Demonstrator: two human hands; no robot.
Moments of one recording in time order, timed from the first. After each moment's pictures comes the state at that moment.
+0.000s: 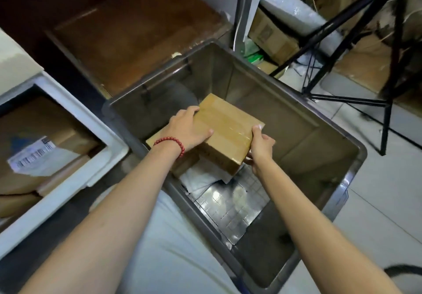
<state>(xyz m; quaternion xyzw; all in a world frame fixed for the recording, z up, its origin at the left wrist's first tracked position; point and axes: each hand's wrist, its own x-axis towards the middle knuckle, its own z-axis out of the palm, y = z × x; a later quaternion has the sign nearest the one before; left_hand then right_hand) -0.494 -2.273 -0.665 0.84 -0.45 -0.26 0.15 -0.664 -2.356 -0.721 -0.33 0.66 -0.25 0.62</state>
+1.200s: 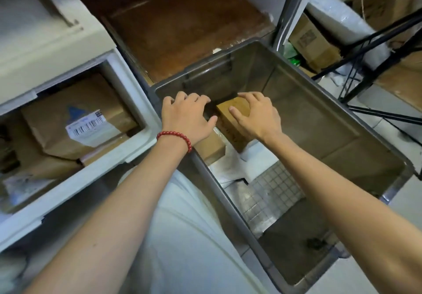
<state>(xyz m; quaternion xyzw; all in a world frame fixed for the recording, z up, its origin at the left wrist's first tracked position) -0.468 -2.214 -0.625 0.87 -0.49 -0.02 0.04 -0.587 -2.356 -0.677 -0.89 0.39 -0.10 0.21</state>
